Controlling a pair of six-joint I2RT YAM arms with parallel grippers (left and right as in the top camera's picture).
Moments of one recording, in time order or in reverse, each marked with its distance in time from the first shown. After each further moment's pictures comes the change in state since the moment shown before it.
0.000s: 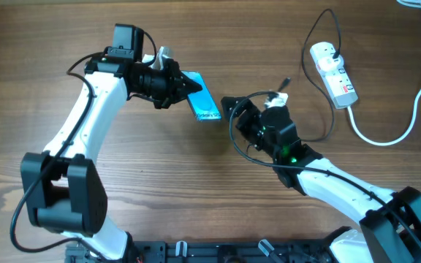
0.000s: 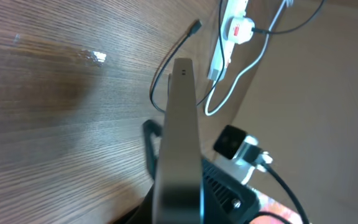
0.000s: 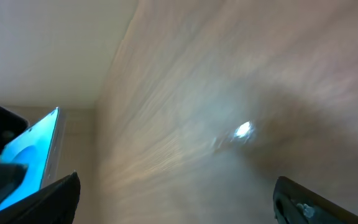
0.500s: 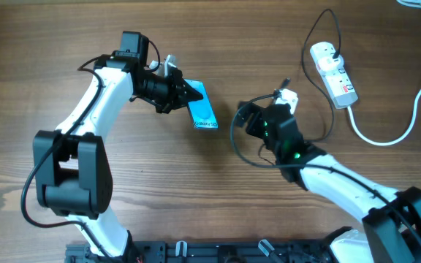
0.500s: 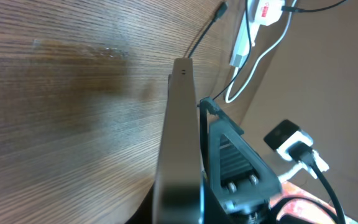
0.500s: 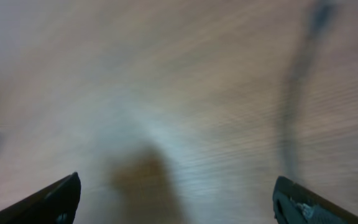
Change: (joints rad) left arm 0.005 0.115 0.000 -0.037 0.026 0.168; right arm -0.059 0.000 0.047 -0.282 0.195 -0.381
